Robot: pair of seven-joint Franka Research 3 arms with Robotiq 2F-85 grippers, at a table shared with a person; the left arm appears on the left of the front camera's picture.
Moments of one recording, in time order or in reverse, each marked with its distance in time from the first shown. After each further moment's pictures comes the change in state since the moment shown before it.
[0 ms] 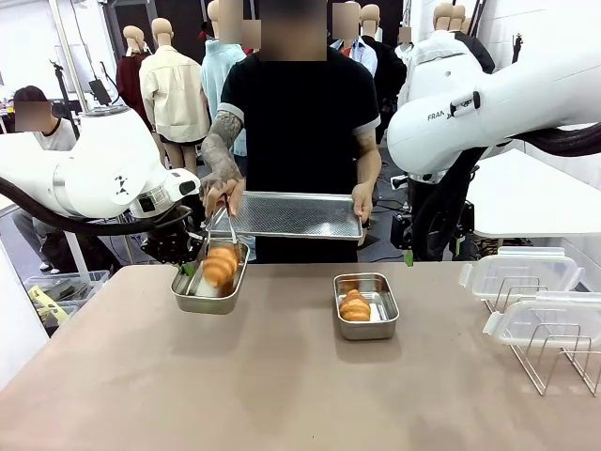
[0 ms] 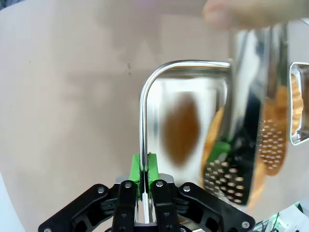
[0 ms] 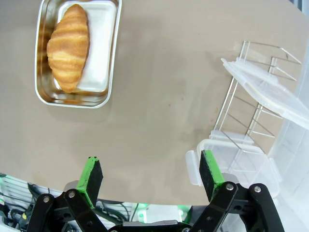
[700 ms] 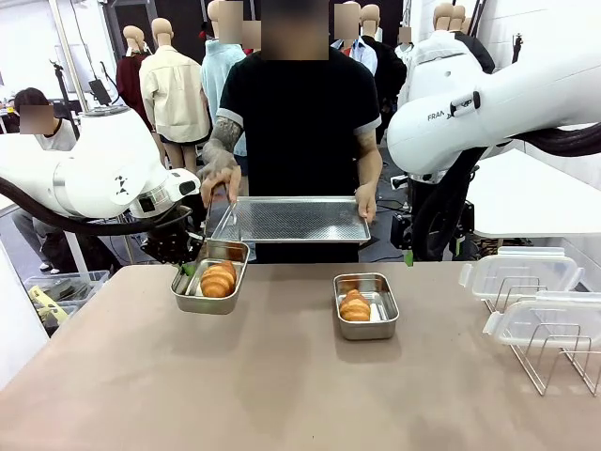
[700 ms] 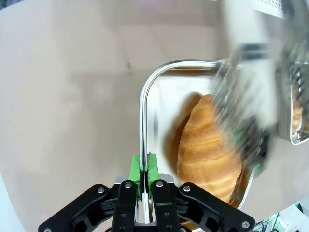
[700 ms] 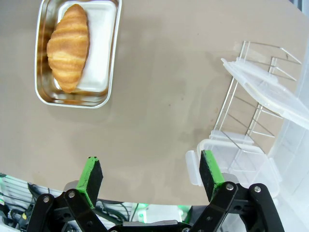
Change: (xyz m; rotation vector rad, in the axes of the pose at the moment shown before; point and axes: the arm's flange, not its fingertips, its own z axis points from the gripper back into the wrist) left arm 0.000 0.000 0.000 0.000 0.001 0.000; right arm 0.000 0.000 0.000 0.000 0.000 0.000
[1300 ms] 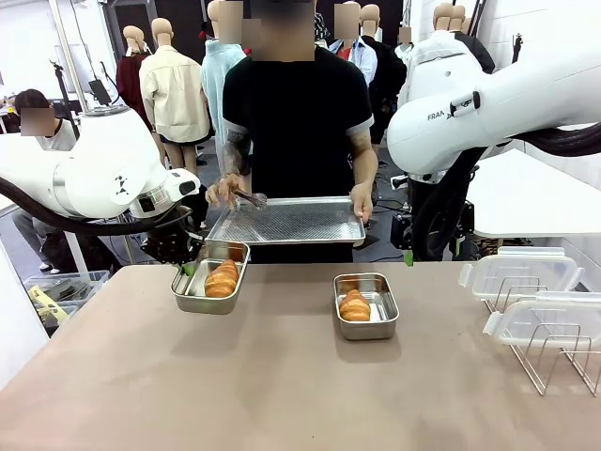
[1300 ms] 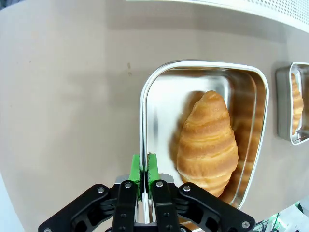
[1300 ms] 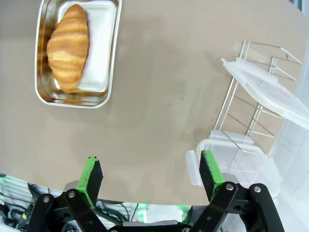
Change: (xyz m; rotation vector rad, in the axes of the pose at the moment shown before) left arm 0.000 0.000 0.000 0.000 0.000 0.000; right arm 0.000 0.000 0.000 0.000 0.000 0.000
